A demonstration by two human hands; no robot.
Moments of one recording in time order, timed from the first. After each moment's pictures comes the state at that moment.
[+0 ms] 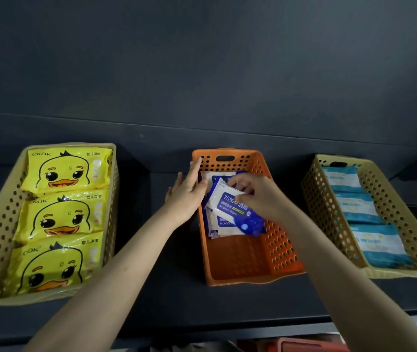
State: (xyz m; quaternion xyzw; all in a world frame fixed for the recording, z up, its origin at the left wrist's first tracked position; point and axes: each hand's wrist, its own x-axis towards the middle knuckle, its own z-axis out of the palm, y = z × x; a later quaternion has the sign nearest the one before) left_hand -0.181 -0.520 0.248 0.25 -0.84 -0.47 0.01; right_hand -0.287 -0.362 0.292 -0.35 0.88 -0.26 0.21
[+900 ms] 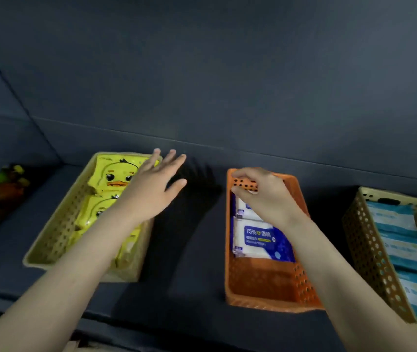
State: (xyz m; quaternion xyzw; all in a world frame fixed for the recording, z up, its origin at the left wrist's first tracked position) left_hand -0.093 -0.591 0.311 0.25 -0.95 -0.14 0.13; right_hand -0.259 -0.404 0.334 -0.47 0.80 -0.35 0.09
